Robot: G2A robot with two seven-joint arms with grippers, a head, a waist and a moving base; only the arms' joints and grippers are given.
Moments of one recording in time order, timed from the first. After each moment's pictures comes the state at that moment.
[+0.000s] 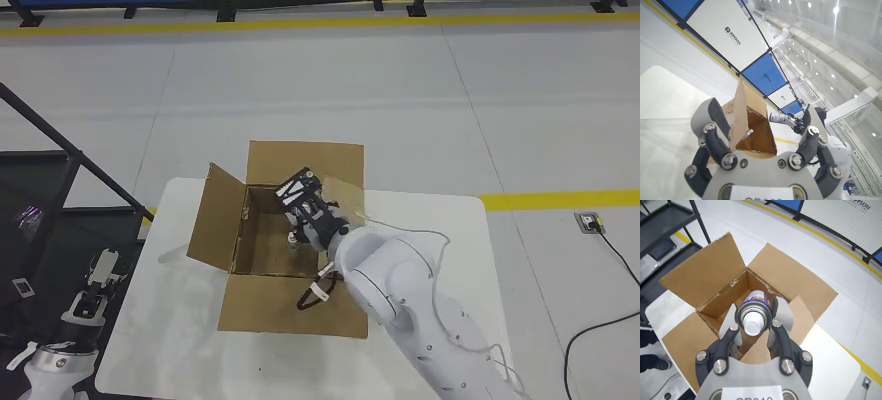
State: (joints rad) left arm 1.59 -1.24 -2.00 -1.94 0.03 -0.39 -0.33; right arm -0.64 -1.53 0.92 -1.69 -1.35 -0.02 1.00
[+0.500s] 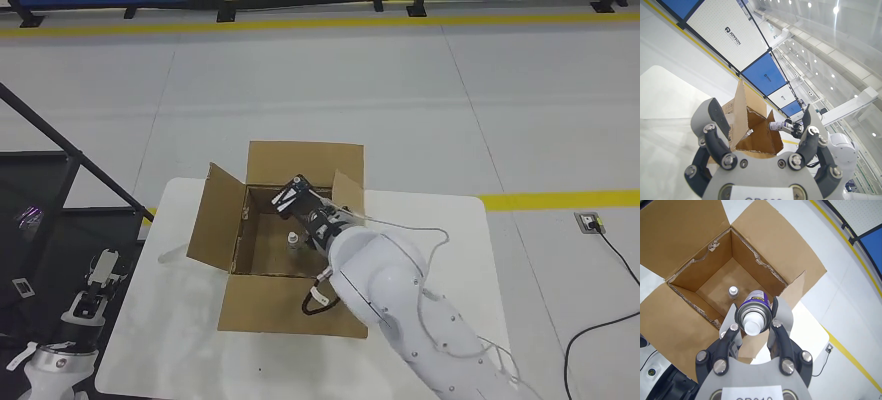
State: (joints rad) left arm 1.59 -1.24 -2.00 -1.94 0.03 -0.39 -0.33; right arm -0.59 -1.54 0.89 -1.74 -1.51 -0.01 1.31
